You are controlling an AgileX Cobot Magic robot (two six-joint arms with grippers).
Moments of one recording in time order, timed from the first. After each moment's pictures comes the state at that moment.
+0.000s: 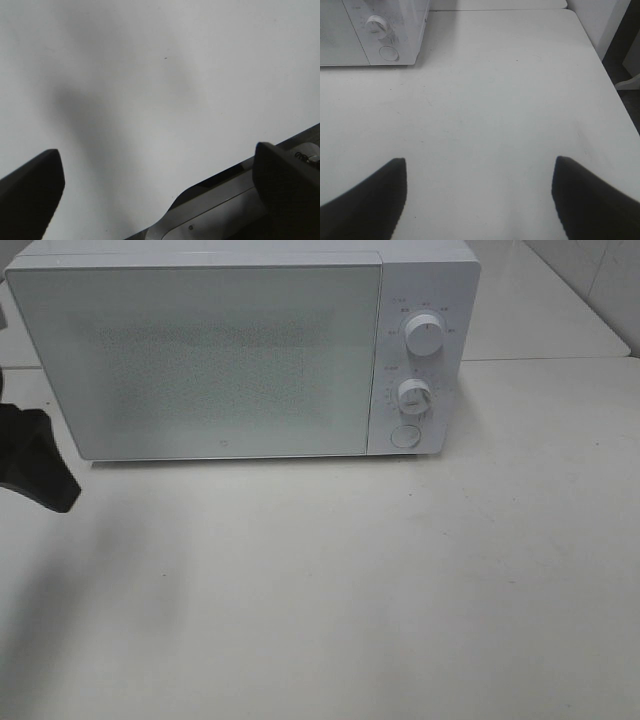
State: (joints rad) left arm -0.14 1.44 -0.95 -0.37 1.00 0.34; right arm 0.06 0.00 -0.51 -0.08 1.04 0.08
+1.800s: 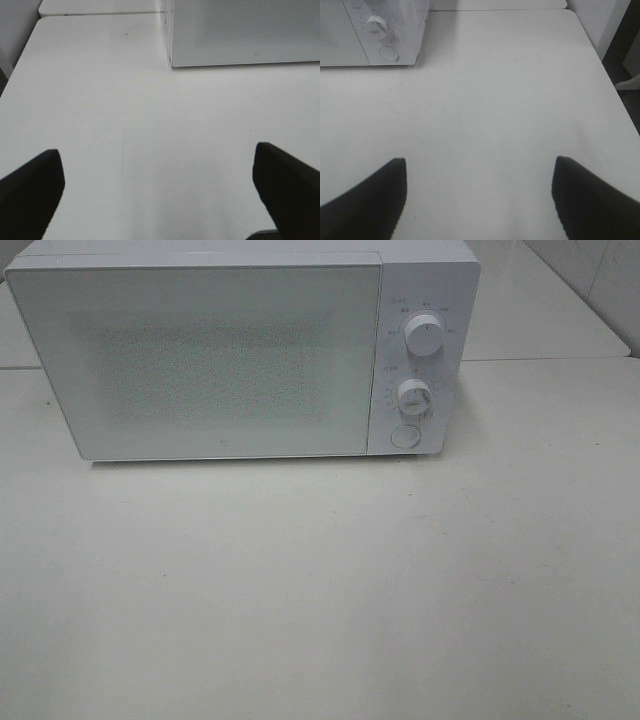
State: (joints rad) left arm 0.01 0.00 -0.50 -0.06 1.04 0.05; right arm 0.06 0.00 -0.51 -0.08 1.04 0.08
